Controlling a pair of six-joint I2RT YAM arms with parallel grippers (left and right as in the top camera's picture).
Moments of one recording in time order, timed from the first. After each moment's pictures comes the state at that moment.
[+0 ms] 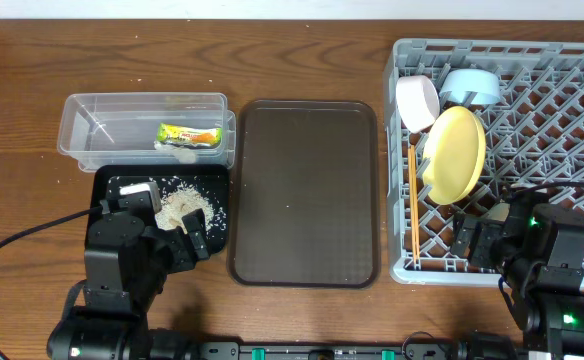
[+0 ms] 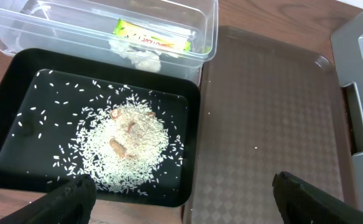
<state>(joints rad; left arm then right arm) -0.11 0.60 0.83 -0.96 0.00 -0.33 -0.09 0.68 0.72 -0.89 -0.07 0.13</state>
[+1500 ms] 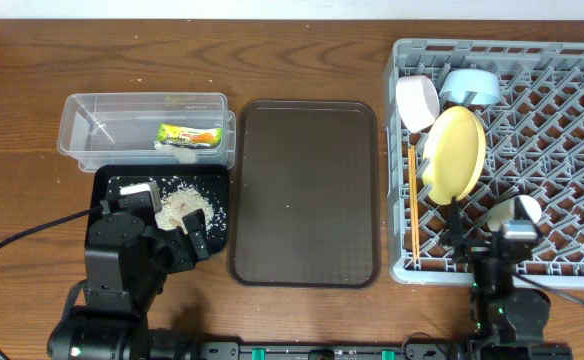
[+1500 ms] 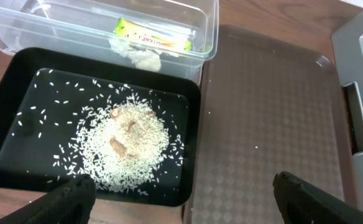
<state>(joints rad) -0.11 0.60 0.83 -0.96 0.00 -0.33 -0.01 0.01 0.01 -0.03 -0.01 0.01</state>
